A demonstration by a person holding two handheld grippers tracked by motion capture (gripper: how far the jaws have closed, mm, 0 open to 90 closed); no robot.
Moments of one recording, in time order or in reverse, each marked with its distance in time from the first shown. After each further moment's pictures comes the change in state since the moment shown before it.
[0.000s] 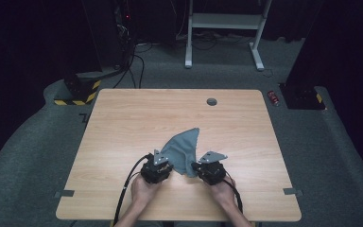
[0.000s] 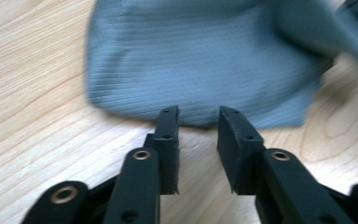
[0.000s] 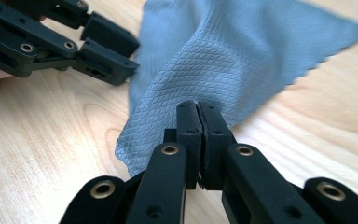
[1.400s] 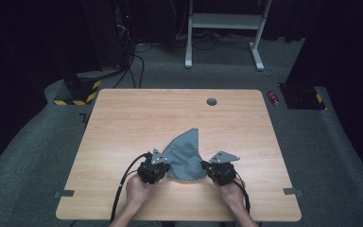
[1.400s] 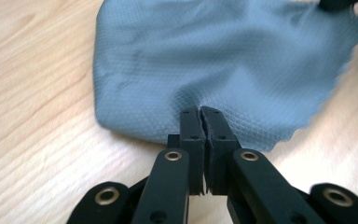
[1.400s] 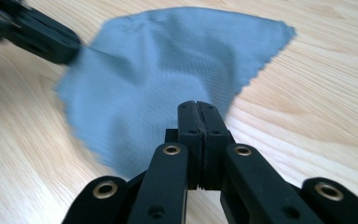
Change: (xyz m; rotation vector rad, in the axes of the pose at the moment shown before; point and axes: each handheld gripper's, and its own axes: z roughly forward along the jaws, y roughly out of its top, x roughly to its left) left arm -0.001 0.012 -0.029 0.049 -0.066 0.065; right arm -0.014 -0.009 -0.024 -0.030 -0.058 0.026
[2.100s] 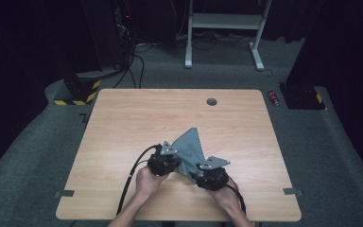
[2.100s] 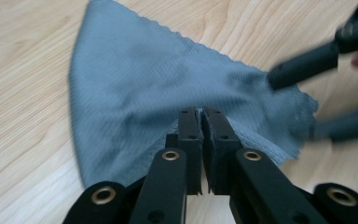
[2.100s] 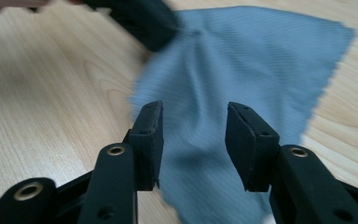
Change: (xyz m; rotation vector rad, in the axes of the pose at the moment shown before) left arm -0.004 0.040 0.023 -0.018 -0.111 0.005; right arm 0.024 0.000 0.011 0.021 0.096 -0.087
